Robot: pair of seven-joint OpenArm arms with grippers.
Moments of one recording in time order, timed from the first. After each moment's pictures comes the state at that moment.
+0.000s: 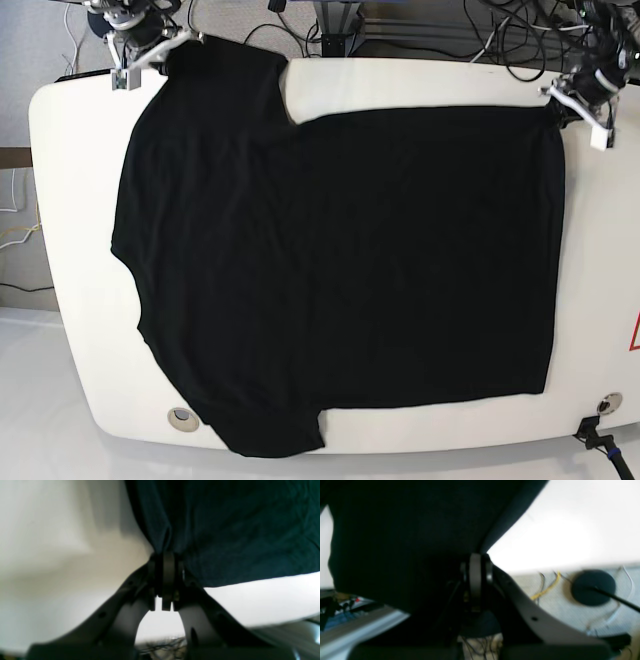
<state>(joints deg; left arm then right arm) 26.5 -18.1 -39.2 90.2 -42.9 -36.9 52.8 -47.3 12.9 19.2 105.9 33.3 14.0 -31.9</state>
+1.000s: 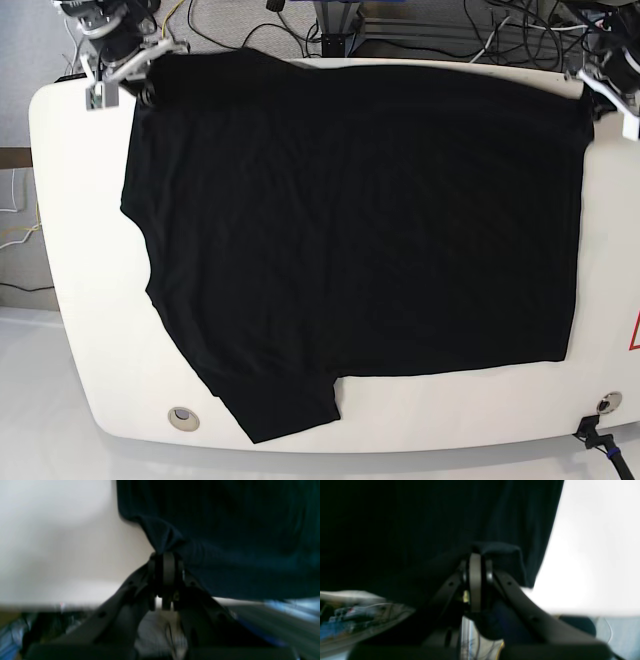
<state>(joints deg) 30.4 -18.8 -49.0 101.3 -45.7 -39.0 57.9 -49.0 13.7 26.1 121.7 36.6 17.3 -35.5</state>
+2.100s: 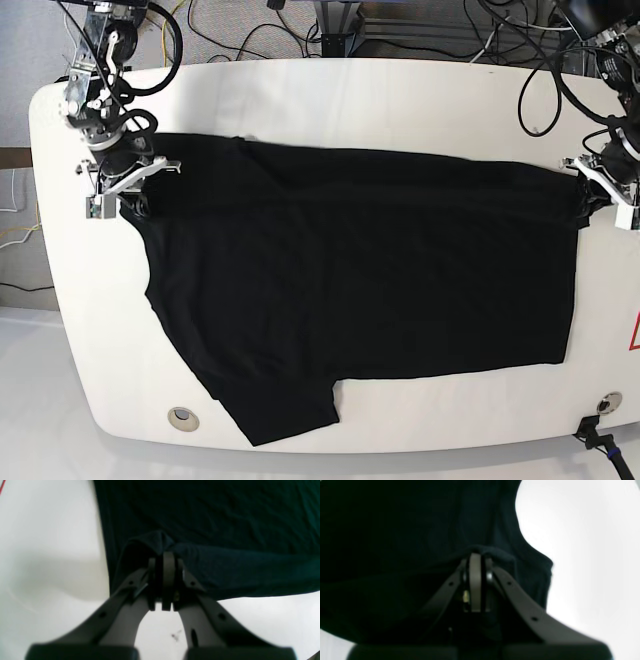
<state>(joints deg) 9.0 -21.6 -39.4 95.2 -40.9 -39.1 57.2 -15.6 15.2 20.8 98.5 28.7 17.8 -33.9</state>
